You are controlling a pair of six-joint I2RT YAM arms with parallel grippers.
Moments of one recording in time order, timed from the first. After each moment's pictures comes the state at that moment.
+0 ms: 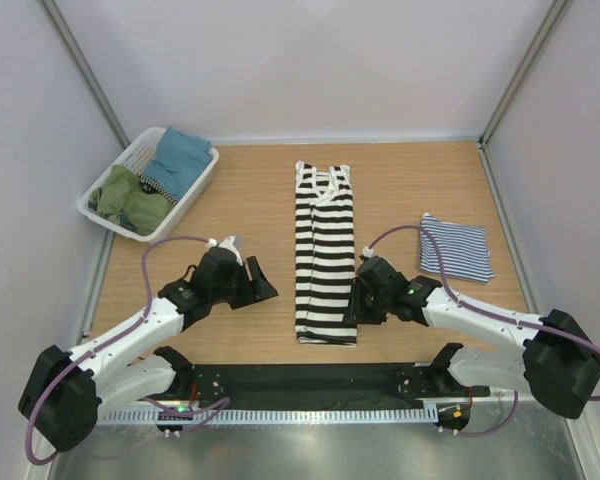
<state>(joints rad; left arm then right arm) -0.61 0.98 0.51 -0.28 0.12 -0.84 0.79 1.14 0.55 -0.42 -0.06 0.85</state>
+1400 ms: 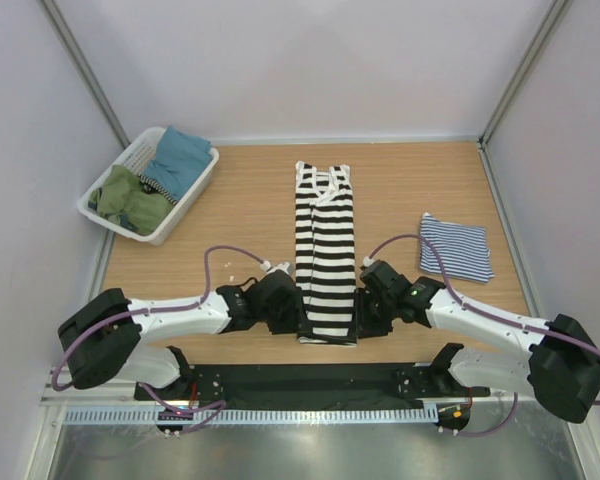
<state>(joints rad) -1.02 1.35 0.61 -0.17 0.05 -1.06 0.80 1.11 0.55 -0.56 -0.18 0.84</state>
